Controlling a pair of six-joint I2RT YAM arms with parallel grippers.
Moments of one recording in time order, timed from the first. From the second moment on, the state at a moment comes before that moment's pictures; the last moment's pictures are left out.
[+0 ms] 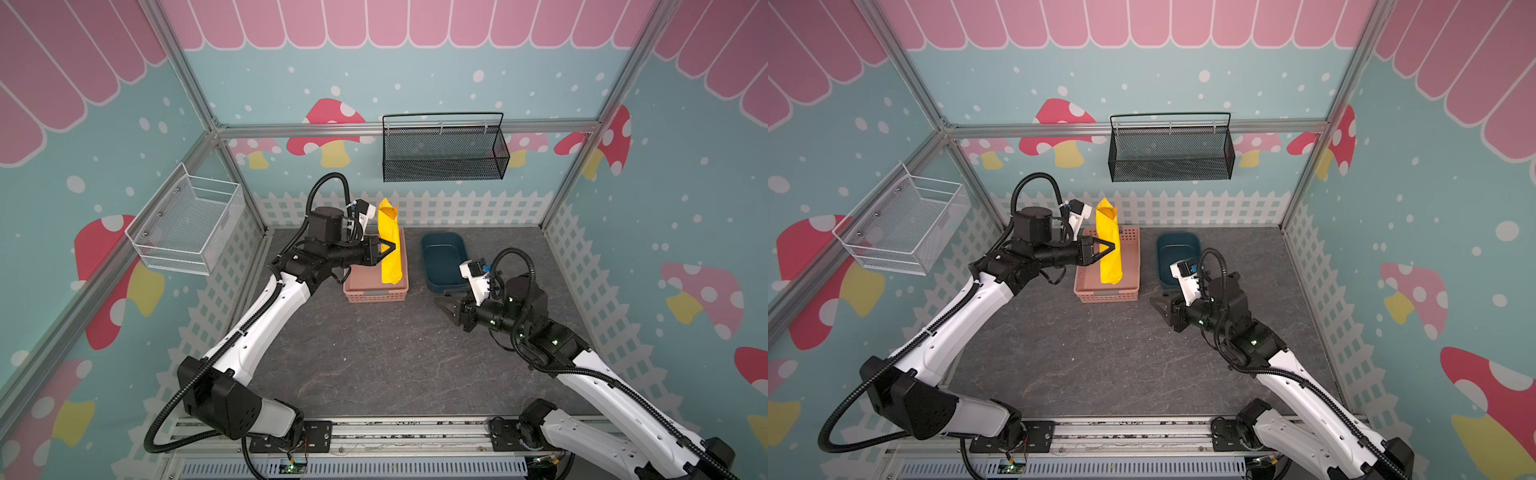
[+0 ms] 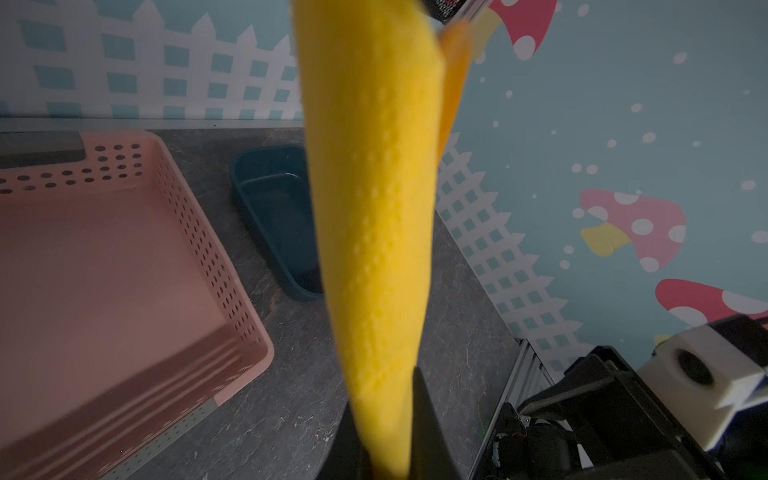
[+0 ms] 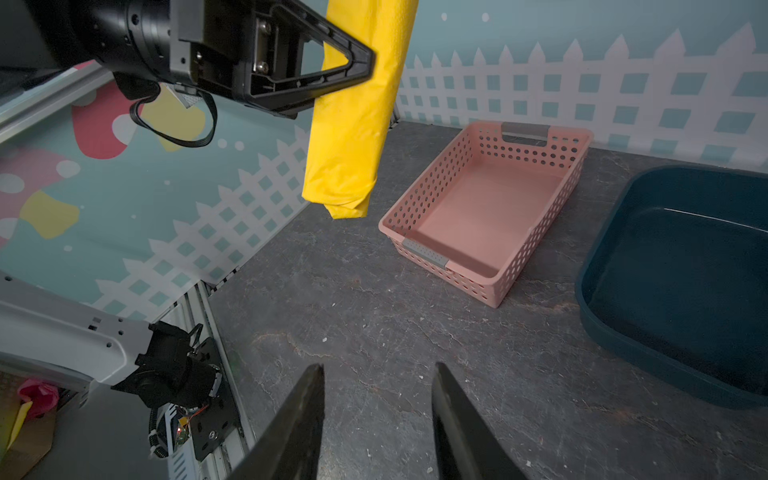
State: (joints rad) left arm -0.37 1.49 1.47 -0.49 0.58 -0.41; right arm 0.60 0.90 0.84 -0.26 -0.33 0.26
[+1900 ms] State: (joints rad) left arm -0.23 2.65 2.39 -0.90 0.74 -0.46; right arm 0.58 0.93 0.78 -0.25 -0.43 0.25
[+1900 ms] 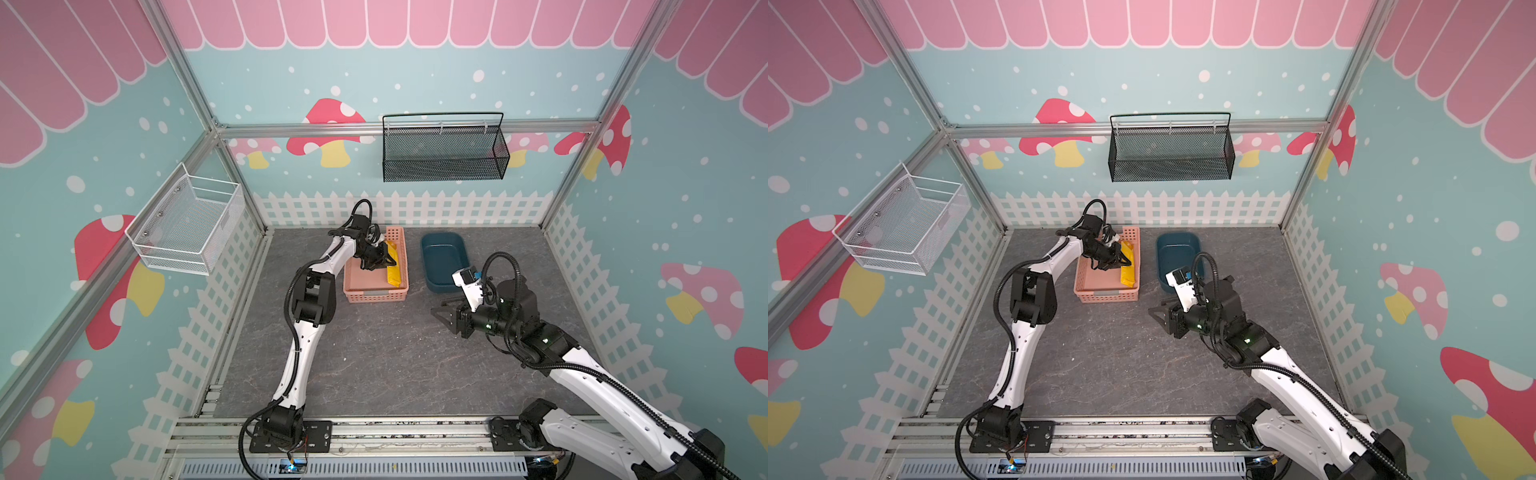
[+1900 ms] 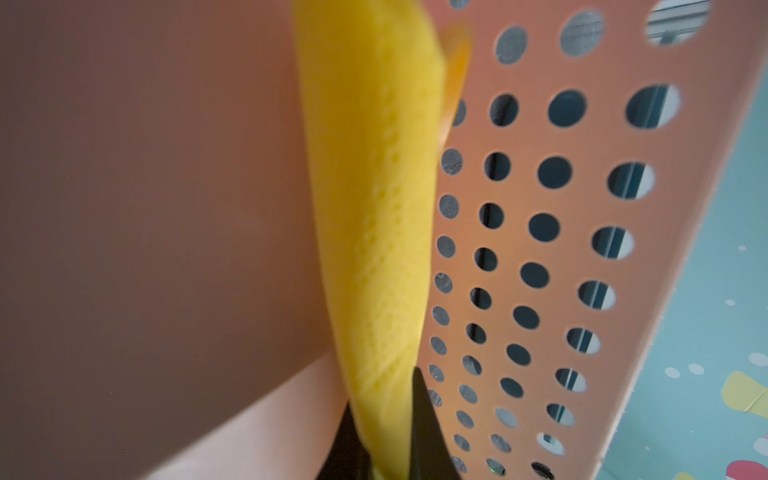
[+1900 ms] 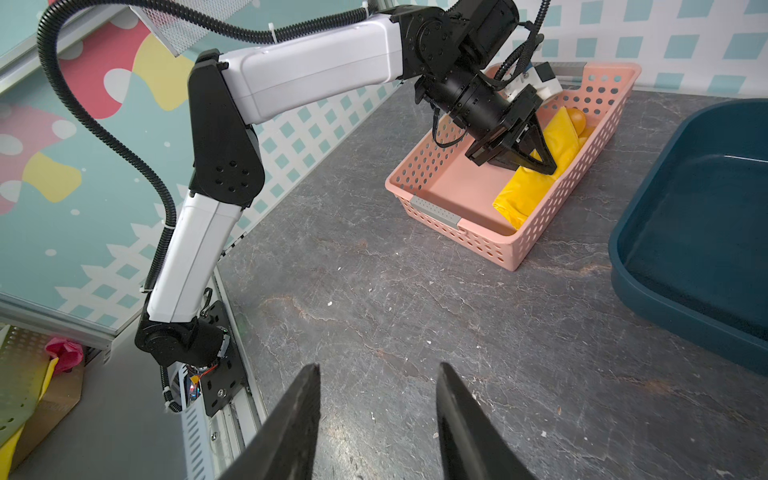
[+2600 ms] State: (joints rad) left arm -0.23 2.71 2.46 -0.99 0.73 -0.39; right arm 0.58 0.93 0.78 -0.24 -0.45 0.25
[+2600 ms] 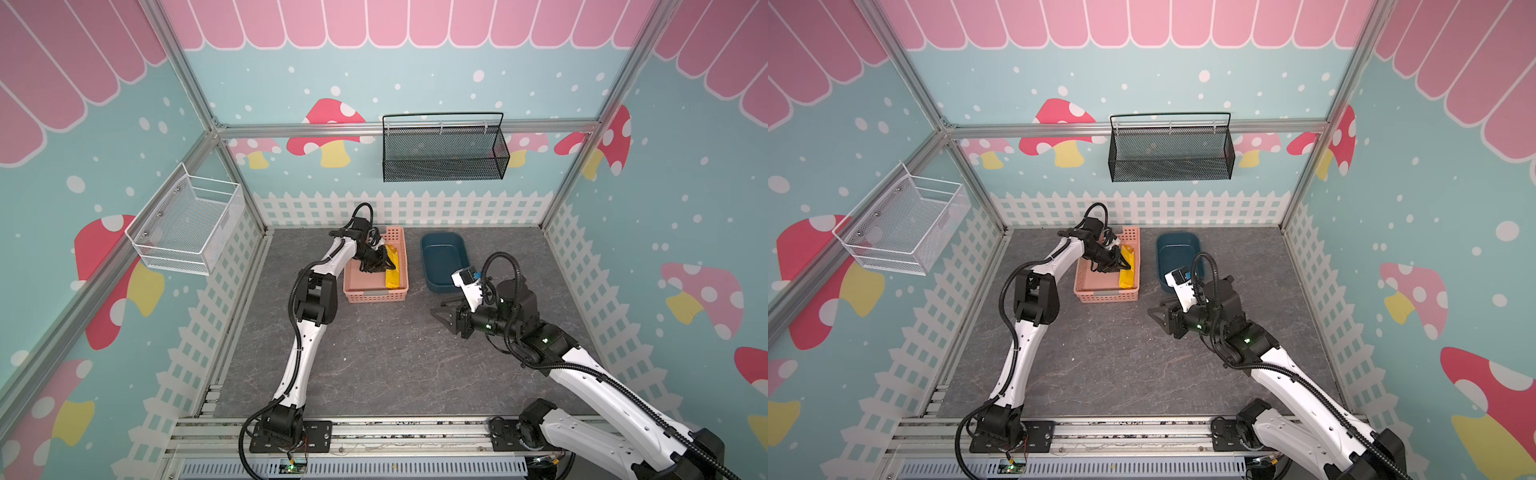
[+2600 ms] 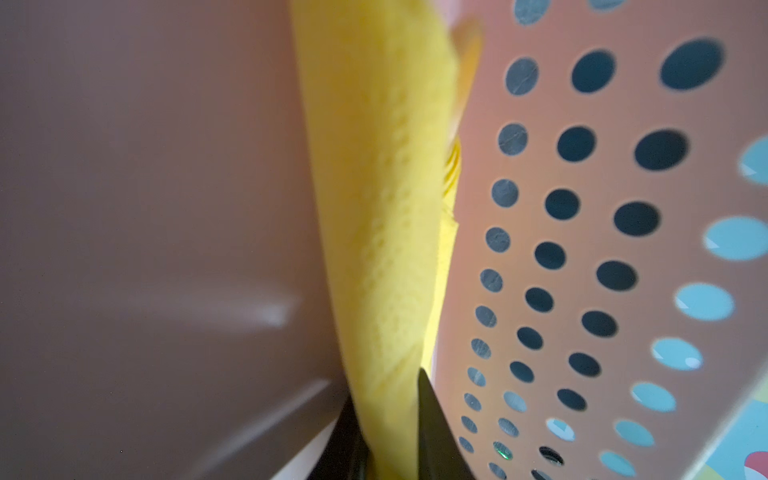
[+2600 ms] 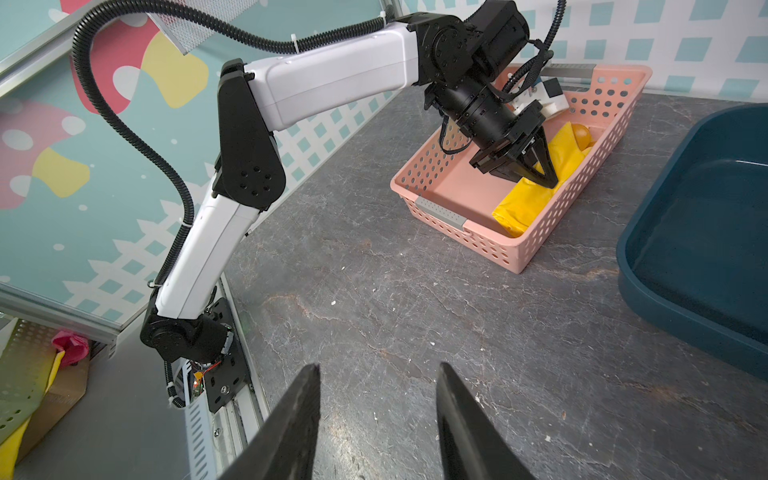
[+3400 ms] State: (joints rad) left arm -0.23 2.64 2.44 -1.01 0.54 -0.38; right arm 0.58 0.93 0.78 -0.24 -0.45 0.25
